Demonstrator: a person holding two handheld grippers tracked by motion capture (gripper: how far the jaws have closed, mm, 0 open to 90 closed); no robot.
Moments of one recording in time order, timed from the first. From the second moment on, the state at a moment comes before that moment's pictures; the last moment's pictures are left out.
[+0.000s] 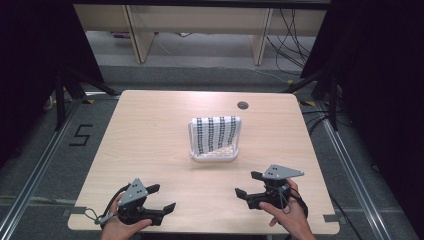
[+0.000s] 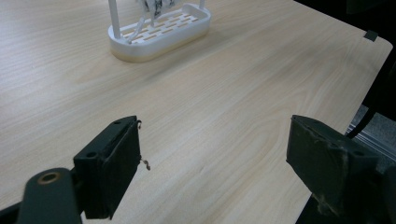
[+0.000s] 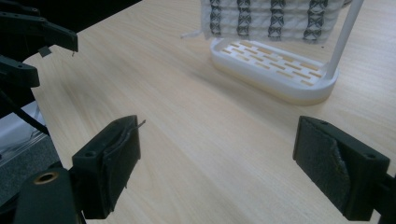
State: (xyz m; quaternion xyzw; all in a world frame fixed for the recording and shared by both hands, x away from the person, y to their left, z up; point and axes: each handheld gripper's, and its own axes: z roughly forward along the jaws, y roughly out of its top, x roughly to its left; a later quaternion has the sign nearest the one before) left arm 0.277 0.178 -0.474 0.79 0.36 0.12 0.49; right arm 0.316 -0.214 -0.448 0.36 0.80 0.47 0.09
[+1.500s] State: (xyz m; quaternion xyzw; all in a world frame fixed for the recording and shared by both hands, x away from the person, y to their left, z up) left arm 0.267 0.179 -0.491 0.80 0.36 0.12 0.46; right arm 0.299 -0.220 -0.484 0.36 0.83 0.42 0.10
